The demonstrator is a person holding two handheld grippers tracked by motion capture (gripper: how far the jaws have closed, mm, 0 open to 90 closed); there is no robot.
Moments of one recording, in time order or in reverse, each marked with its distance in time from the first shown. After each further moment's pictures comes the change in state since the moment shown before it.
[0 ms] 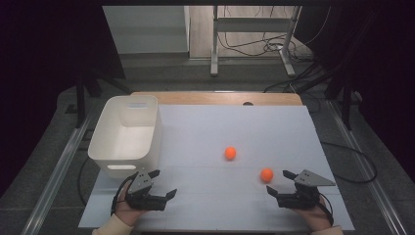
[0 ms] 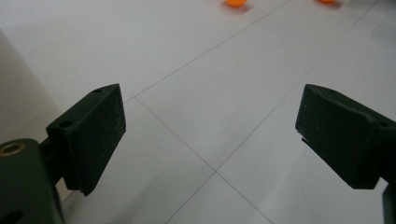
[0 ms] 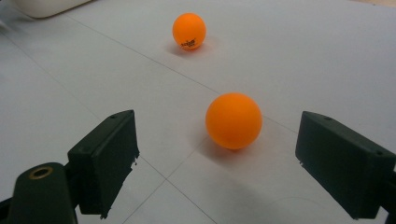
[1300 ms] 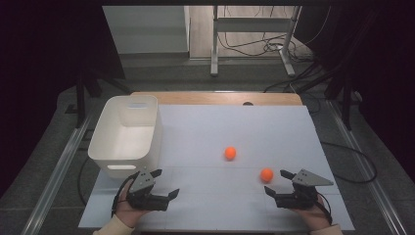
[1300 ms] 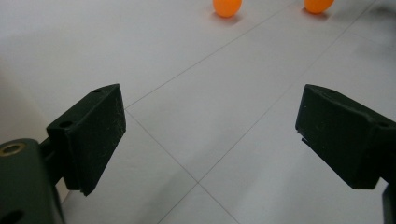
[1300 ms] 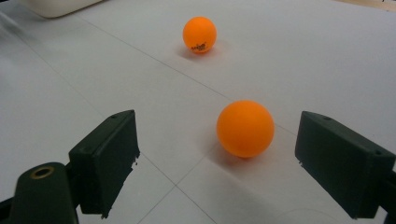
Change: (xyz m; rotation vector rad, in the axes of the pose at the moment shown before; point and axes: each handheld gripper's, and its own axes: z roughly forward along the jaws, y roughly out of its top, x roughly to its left) left arm -0.012 0.018 -0.005 0.013 -0.004 -0.006; right arm 0.004 0.004 0.003 -0.001 0.027 -0.016
